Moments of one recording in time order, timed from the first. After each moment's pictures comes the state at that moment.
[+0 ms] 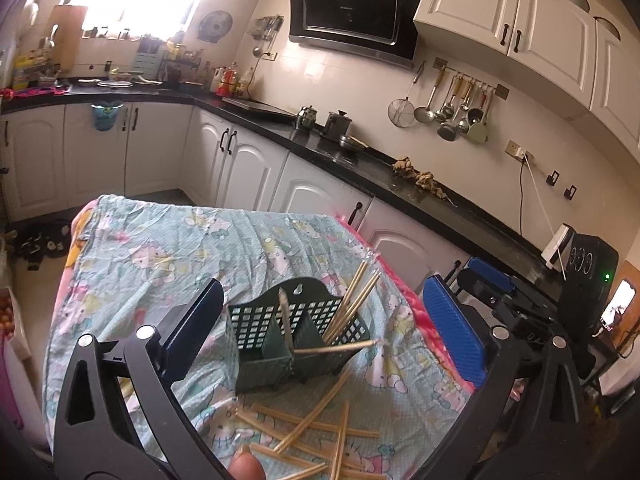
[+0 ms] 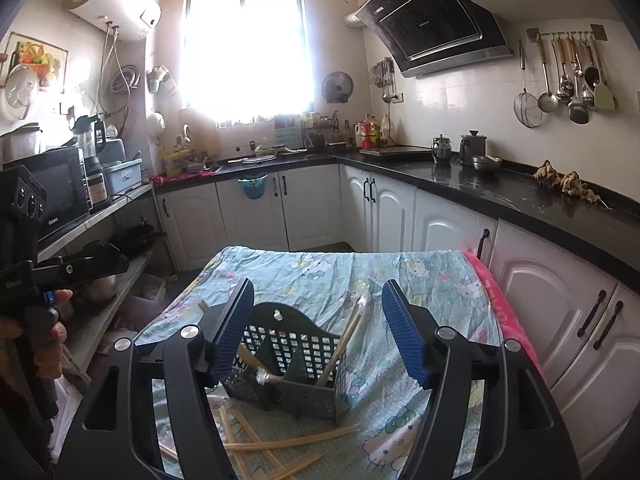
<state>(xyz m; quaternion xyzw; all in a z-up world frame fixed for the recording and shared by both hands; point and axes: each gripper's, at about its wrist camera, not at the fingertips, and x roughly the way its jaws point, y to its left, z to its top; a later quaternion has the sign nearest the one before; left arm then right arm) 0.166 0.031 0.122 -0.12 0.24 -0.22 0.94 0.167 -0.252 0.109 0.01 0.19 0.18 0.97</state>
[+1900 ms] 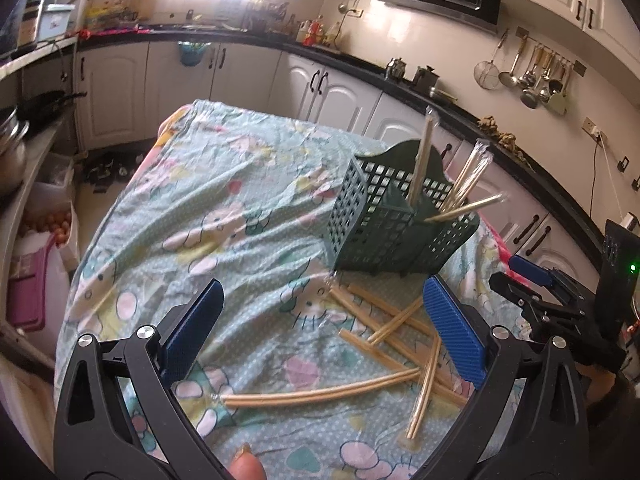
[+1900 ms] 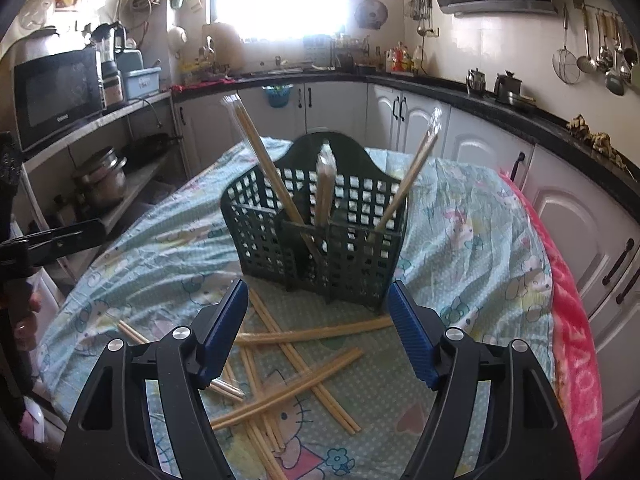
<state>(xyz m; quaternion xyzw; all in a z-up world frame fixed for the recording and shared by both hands) 0.101 0.077 -0.002 -0.13 0.34 -0.08 0.93 0.140 -0.198 -0.011 -0.06 0.31 0.21 0.93</state>
